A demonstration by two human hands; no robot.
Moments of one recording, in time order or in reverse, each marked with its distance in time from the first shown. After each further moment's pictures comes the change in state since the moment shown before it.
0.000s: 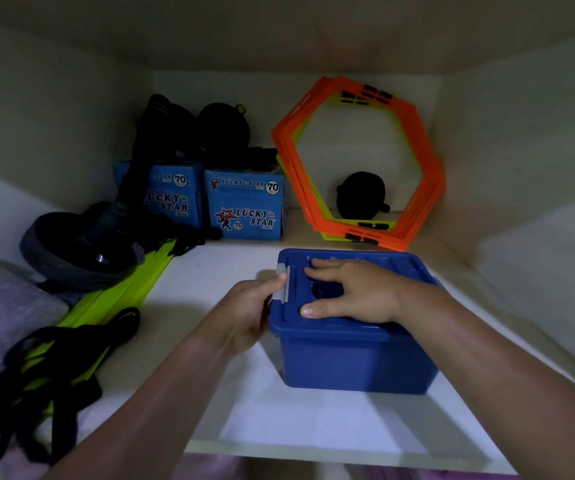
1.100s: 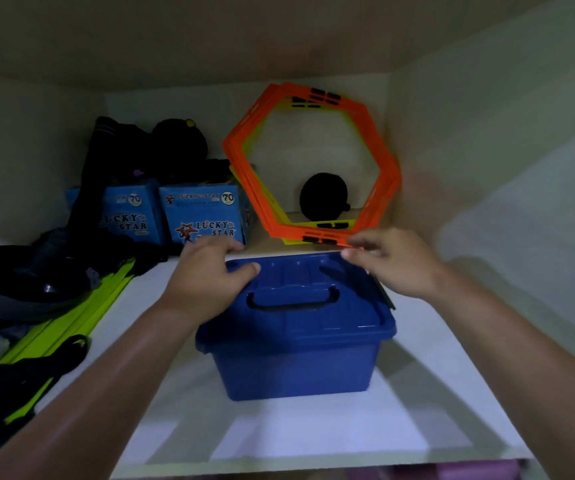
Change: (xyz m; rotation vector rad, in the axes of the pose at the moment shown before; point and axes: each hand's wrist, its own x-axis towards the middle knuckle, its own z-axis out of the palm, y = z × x) left_hand -0.010 0.047 0.063 1.287 0.393 0.548; right_hand -0.074 0.097 -0.053 0.117 0.515 0.103
